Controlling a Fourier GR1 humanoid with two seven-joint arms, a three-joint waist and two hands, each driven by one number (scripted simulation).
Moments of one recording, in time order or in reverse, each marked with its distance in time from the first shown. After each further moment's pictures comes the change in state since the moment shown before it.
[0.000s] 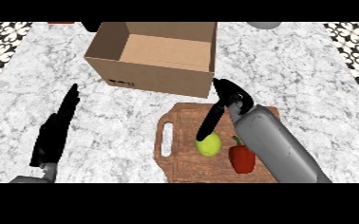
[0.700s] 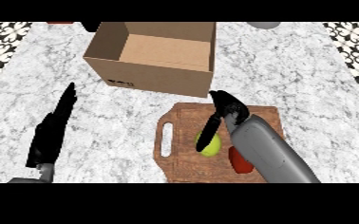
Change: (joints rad) left arm 0.011 -0.007 0.023 -0.043 -0.026 -0.011 0.034; right arm 0.054 0.014 0.055 0.014 0.012 -0.012 0.009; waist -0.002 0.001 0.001
